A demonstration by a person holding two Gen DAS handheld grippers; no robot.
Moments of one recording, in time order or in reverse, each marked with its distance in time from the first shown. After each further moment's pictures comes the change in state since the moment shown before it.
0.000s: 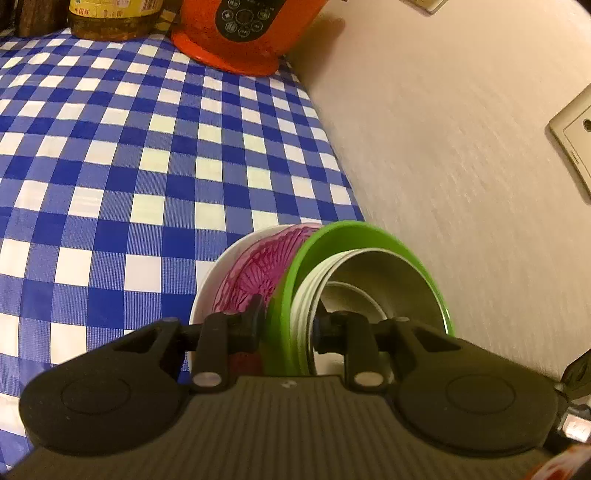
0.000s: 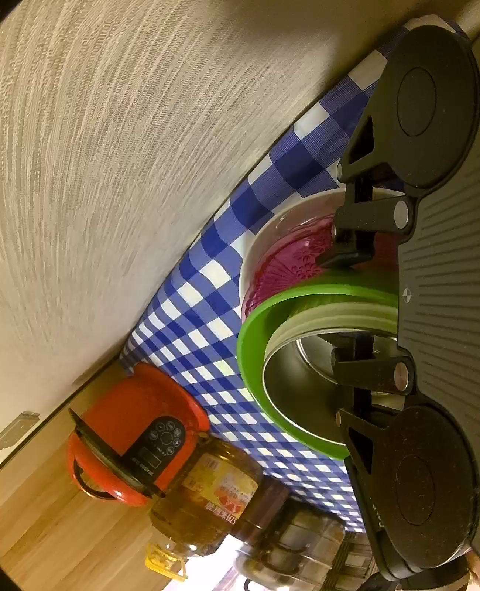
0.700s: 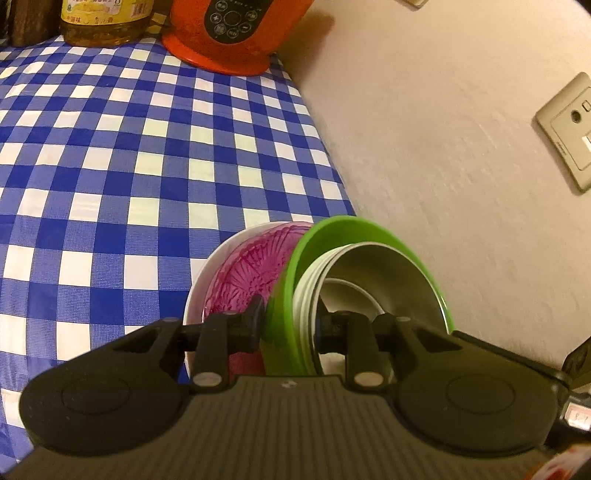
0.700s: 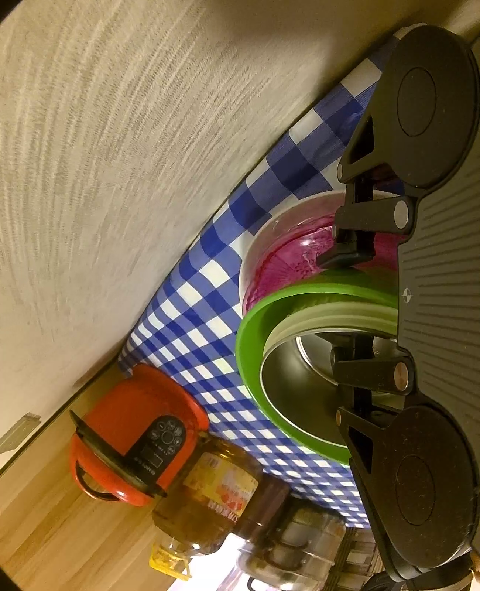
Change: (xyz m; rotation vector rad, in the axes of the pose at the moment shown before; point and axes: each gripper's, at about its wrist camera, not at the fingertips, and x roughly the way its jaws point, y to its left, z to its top) left arm -0.005 -0.006 0.005 0.026 0.028 -0.001; right arm -0.006 0.000 0.005 0.017 0.024 -0.002
